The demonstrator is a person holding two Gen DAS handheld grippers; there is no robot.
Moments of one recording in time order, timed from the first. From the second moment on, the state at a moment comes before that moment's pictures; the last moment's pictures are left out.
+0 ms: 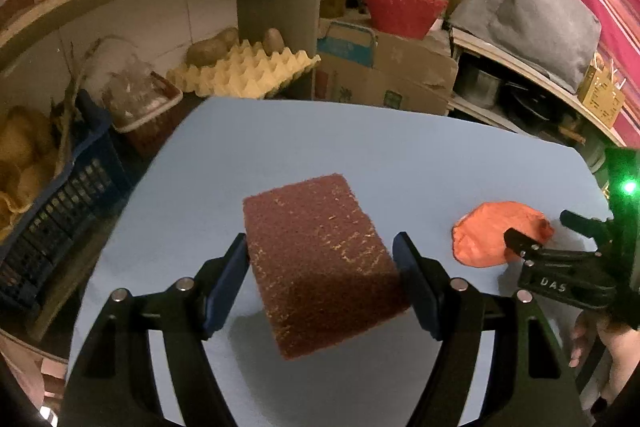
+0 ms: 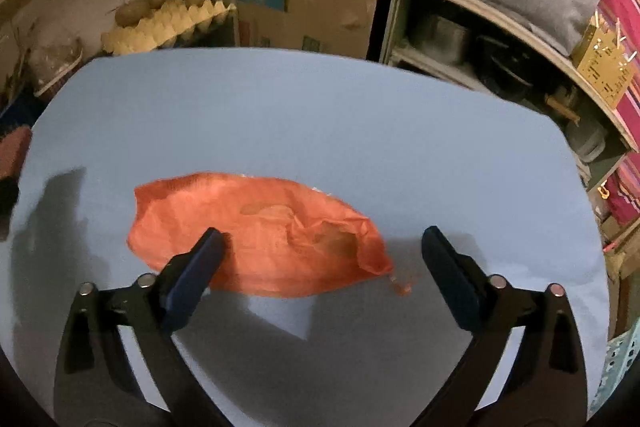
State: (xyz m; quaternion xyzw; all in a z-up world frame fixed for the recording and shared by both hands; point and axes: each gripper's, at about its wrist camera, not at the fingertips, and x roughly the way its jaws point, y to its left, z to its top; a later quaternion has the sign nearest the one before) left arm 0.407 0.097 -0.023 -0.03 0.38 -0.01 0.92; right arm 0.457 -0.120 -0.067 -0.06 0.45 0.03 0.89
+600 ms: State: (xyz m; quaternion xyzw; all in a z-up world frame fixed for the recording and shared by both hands) left arm 0.401 0.083 -0.018 -0.02 0.37 -0.02 0.93; right arm 0.424 -0.119 -0.054 -0.06 0.42 0.08 0.90
